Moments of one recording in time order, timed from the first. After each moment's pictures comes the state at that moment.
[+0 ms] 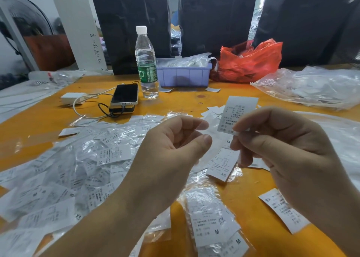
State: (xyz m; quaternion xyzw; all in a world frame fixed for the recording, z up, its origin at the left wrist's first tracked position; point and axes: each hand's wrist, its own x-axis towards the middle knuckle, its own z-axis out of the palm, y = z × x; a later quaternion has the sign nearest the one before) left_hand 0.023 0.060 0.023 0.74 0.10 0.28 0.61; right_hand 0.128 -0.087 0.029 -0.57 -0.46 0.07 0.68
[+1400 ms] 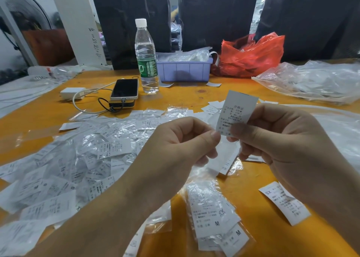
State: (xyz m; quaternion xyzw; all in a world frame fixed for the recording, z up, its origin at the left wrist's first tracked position) left_hand 0.024 0.062 0.023 0.74 0.06 0.20 0.64; right_hand 0.133 -0.083 0.032 -0.59 -0.40 0.17 0.68
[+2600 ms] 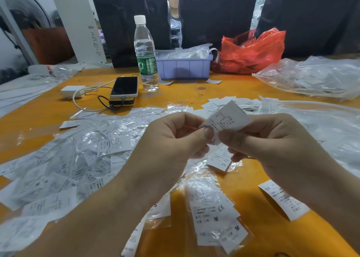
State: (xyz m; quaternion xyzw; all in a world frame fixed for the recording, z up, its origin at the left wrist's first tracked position) left_hand 0.024 0.063 0.021 0.73 0.10 0.22 0.64; right_hand 0.133 -0.082 0.025 -0.64 -0.45 0.16 0.60
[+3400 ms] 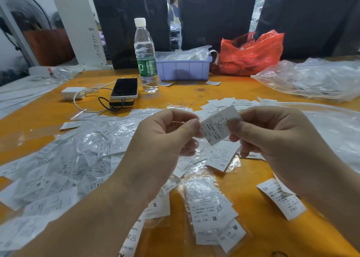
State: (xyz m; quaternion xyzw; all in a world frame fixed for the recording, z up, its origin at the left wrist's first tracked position) left_hand 0.025 0.068 0.021 0.71 0.14 0.26 0.64; right_hand 0.139 -0.083 0.029 -0.65 -0.40 0.13 0.64
